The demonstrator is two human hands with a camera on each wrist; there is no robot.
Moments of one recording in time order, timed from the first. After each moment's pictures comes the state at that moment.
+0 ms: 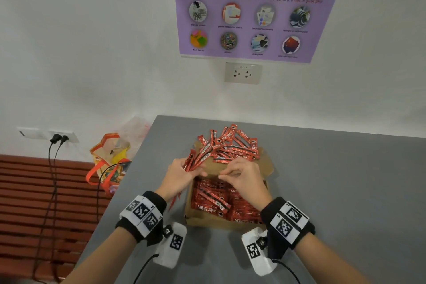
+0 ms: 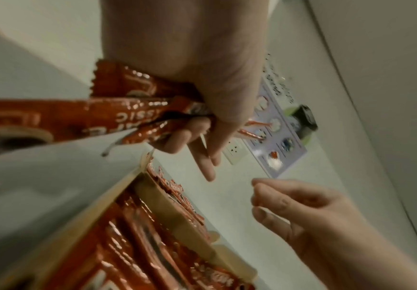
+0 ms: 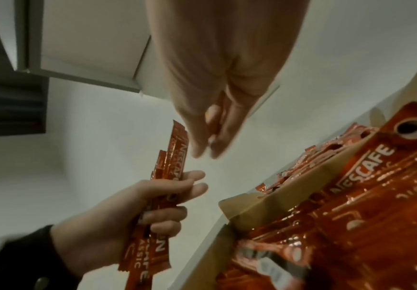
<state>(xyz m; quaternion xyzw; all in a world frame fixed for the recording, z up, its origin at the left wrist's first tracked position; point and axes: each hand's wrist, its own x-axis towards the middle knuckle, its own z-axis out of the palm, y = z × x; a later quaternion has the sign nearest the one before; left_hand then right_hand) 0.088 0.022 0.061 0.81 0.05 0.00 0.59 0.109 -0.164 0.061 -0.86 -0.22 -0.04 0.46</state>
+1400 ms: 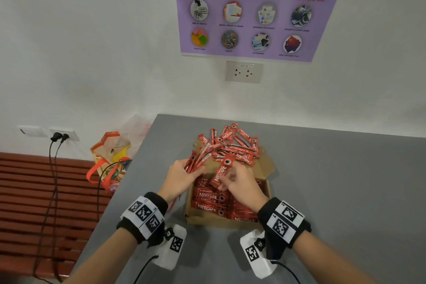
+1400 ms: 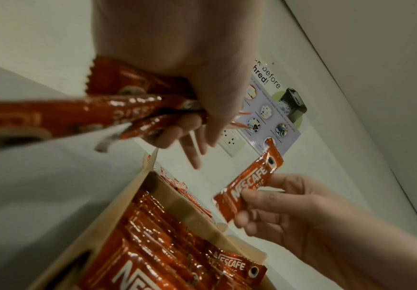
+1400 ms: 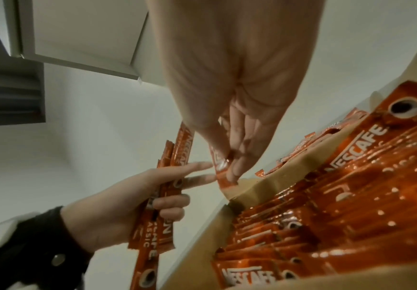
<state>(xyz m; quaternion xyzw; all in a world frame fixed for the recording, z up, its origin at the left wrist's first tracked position) 0.088 0.021 0.050 0.82 0.05 0.01 0.57 0.105 -0.155 0.050 -0.85 -0.15 0.11 0.49</state>
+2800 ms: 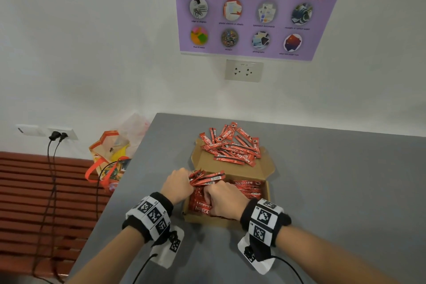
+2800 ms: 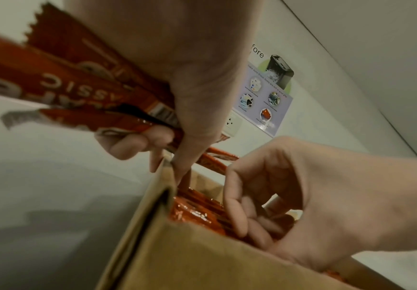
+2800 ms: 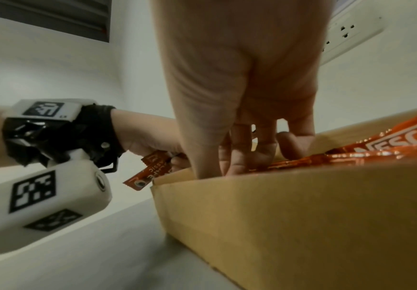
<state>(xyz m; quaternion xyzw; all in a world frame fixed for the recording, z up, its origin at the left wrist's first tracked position) 0.097 0.026 0.025 0.96 0.05 -0.10 0.26 0.093 -0.131 0.042 -0.91 -0.35 0.16 0.12</state>
